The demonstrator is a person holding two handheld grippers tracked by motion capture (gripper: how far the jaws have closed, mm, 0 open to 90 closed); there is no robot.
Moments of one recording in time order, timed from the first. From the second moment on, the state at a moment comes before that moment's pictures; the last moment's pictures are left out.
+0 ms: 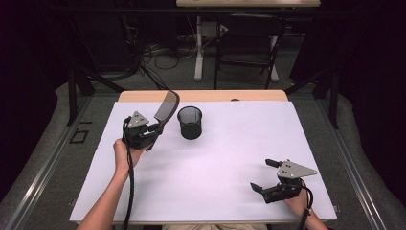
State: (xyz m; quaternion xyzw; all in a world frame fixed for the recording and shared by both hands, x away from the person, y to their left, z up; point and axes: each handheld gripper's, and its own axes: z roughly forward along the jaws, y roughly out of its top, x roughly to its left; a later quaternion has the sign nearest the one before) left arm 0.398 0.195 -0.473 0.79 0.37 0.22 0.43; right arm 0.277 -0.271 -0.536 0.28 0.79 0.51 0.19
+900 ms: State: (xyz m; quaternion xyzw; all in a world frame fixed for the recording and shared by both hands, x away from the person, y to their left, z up) left arm 0.414 0.179 -0.462 0.79 0.36 0.23 0.45; right arm 0.277 -0.271 -0.536 0.28 0.79 0.51 0.19
